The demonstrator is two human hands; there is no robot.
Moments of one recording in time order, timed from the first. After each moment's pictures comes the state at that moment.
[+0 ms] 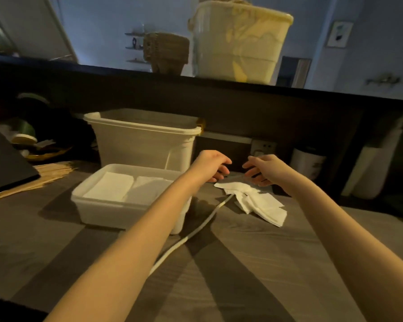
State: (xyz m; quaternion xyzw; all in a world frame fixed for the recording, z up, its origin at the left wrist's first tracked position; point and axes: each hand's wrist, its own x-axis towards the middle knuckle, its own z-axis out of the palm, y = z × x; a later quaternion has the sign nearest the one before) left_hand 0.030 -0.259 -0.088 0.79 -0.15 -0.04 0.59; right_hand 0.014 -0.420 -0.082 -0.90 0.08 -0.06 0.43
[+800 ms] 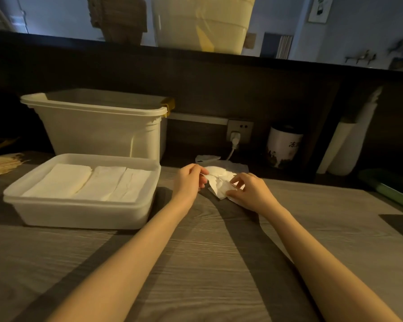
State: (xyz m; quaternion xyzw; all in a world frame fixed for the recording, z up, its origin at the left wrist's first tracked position) left_hand 0.045 -0.324 -0.175 0.72 -0.09 0.03 0.68; right_hand 0.013 -0.485 -0.183 -0.97 0.05 -0.13 0.22
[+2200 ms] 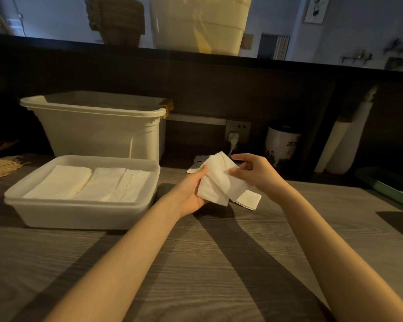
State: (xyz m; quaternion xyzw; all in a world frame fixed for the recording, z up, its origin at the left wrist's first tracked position) left_hand 0.032 -0.315 -0.164 0.47 -0.09 -0.31 0.82; right_hand 0.000 -0.478 -0.137 -0.90 0.02 -0.15 0.41
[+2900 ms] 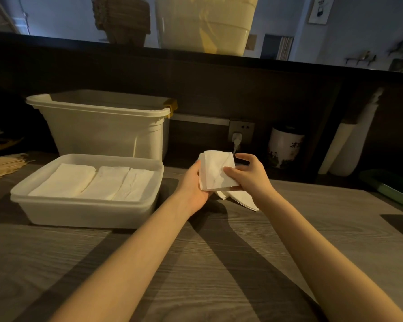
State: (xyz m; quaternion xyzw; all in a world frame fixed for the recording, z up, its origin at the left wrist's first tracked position) left_hand 0.027 -0.322 -0.156 0.44 -0.02 -0.22 0.87; right_hand 0.008 -0.451 -0.153 -0.78 0.09 -0.18 0.59
